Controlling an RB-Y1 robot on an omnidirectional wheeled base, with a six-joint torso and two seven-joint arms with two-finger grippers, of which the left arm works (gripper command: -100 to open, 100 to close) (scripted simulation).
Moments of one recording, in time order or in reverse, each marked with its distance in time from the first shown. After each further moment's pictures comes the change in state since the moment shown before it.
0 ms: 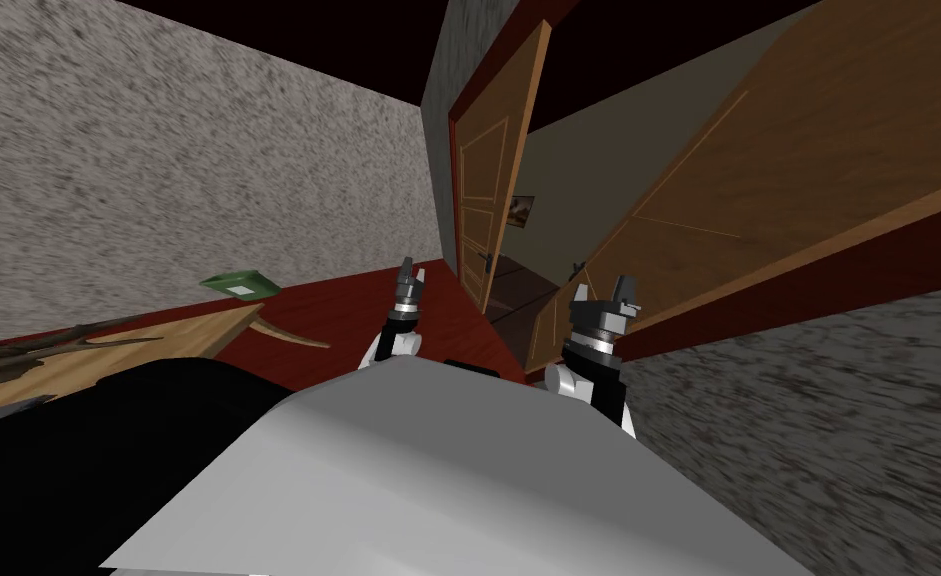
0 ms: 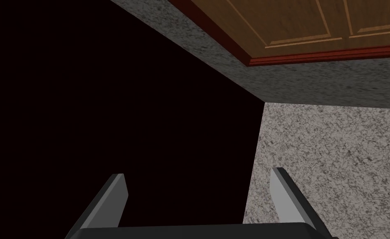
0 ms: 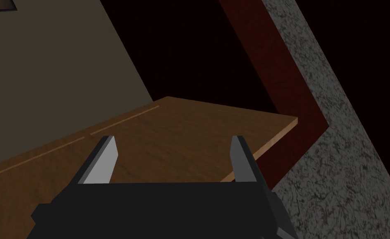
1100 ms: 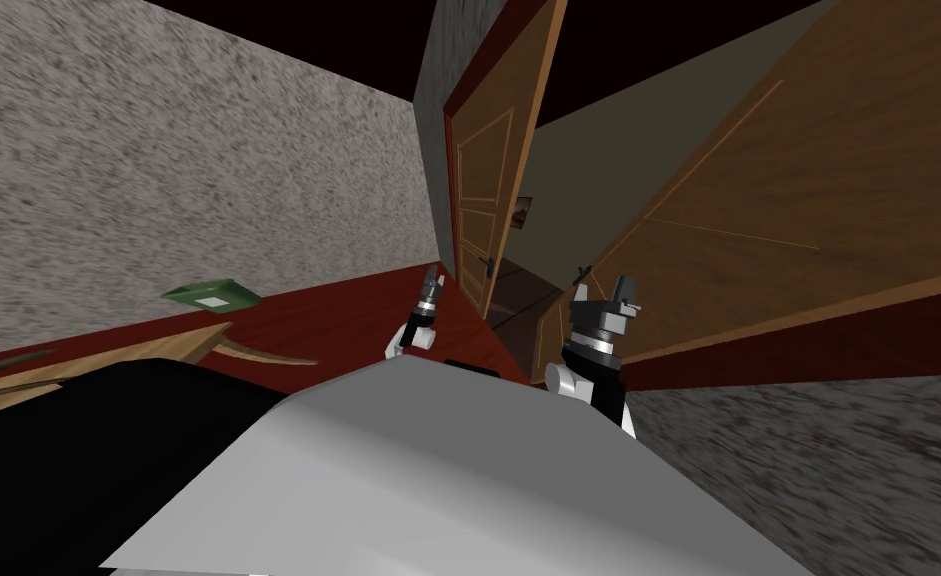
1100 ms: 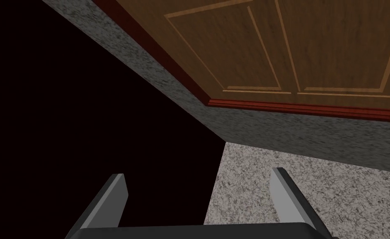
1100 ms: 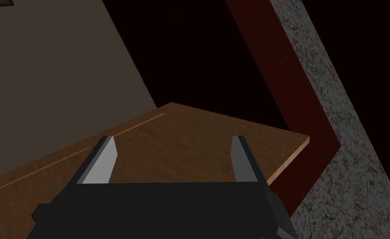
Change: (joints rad) arm -0.162 0.016 -0.079 0.244 -0.031 0.009 0.078
